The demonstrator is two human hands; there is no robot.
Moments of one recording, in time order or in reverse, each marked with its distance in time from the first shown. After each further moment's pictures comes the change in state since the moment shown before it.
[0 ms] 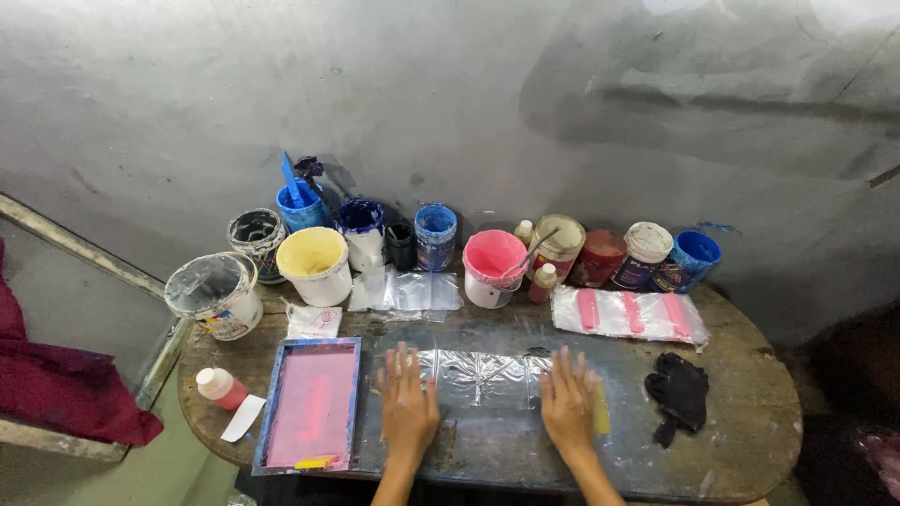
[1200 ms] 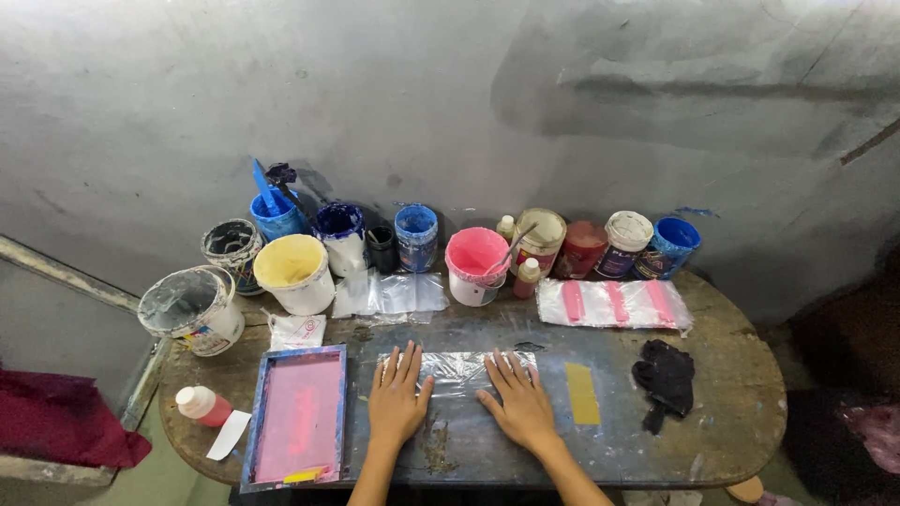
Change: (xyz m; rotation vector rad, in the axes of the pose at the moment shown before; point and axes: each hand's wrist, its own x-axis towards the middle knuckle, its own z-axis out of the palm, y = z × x) left_hand 0.018 -0.026 0.031 -0.140 -0.378 0.087; right_hand 0.023 -0.066 -0.024 -0.108 -0.773 -0.059
